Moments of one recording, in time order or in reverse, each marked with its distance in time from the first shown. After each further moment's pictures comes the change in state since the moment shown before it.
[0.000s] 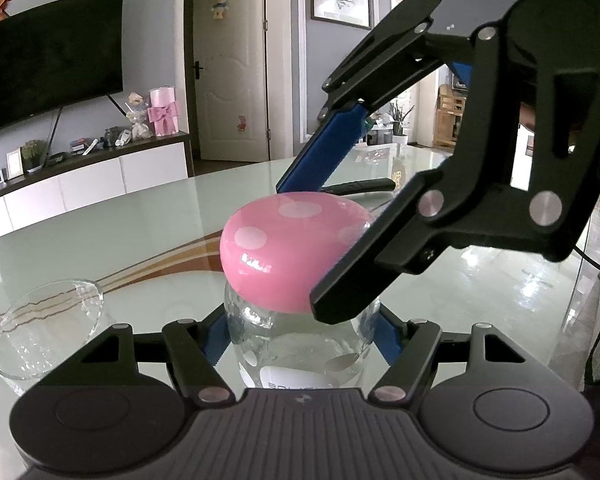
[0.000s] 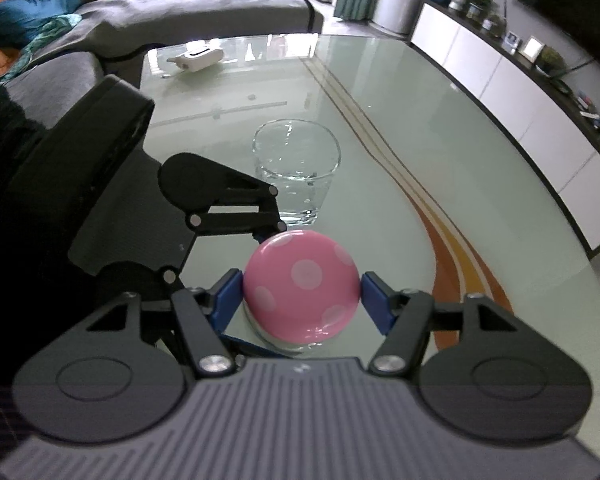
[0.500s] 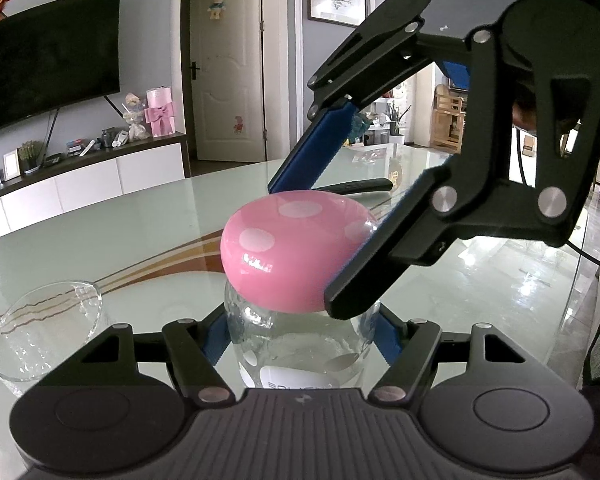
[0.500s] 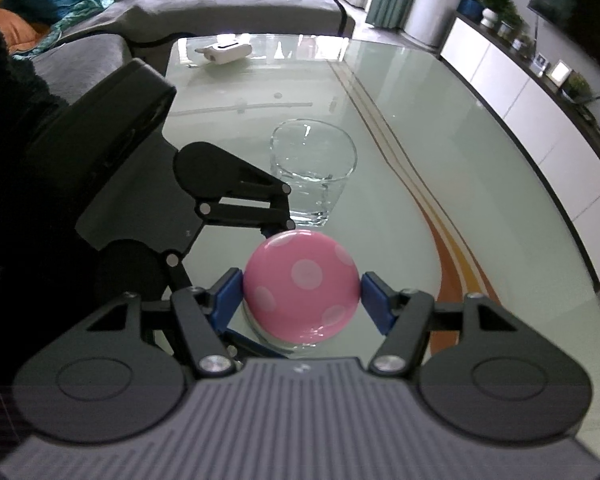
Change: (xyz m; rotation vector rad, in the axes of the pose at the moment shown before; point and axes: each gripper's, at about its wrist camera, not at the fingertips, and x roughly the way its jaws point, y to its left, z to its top) left arm 0.002 0.005 0.000 0.006 0.001 -0.011; right arm -0.002 -0.002 -0.003 -0.093 -0.015 0.047
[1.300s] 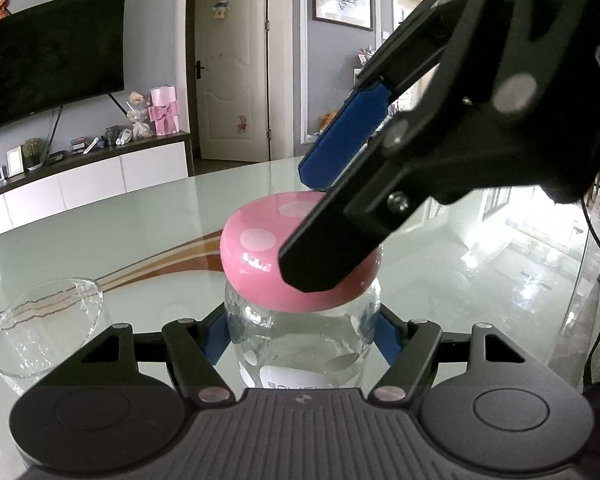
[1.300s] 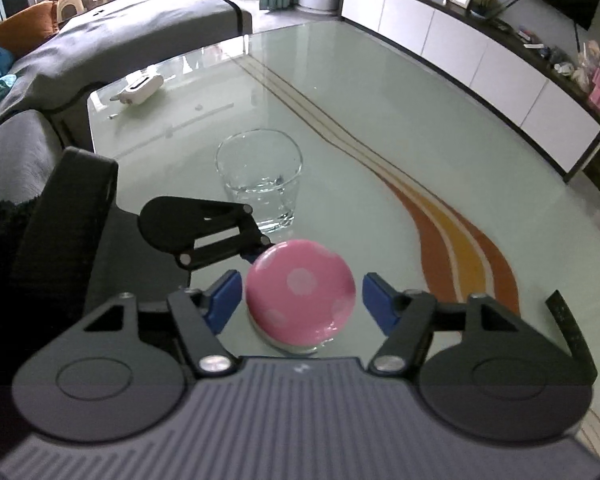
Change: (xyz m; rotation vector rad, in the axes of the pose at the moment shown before) left arm 0.004 0.001 -0.006 -0.010 -0.001 0.009; right arm -0.006 0.004 0.017 0.362 0.048 -0.164
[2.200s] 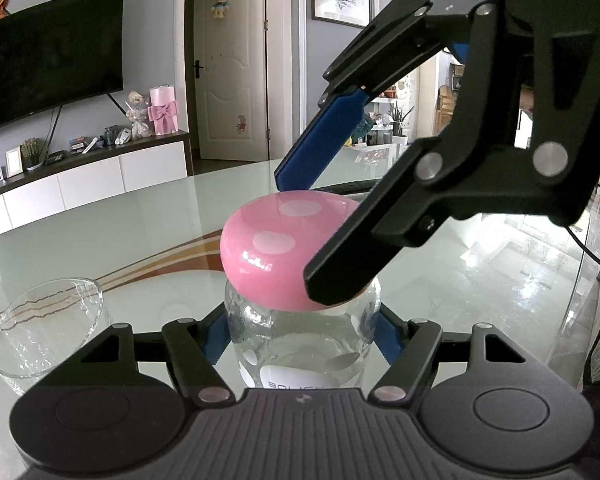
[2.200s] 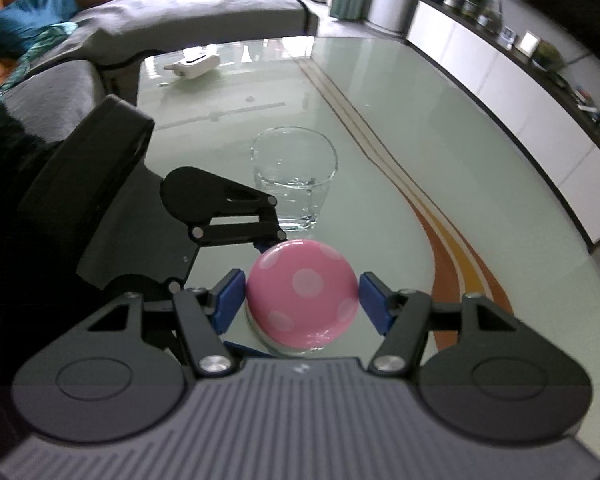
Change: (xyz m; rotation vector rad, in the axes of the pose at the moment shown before) left arm 0.014 -0.016 0.006 -0.004 0.000 0.009; right arm 0.002 -0.007 -0.005 -0.236 -0.035 0.130
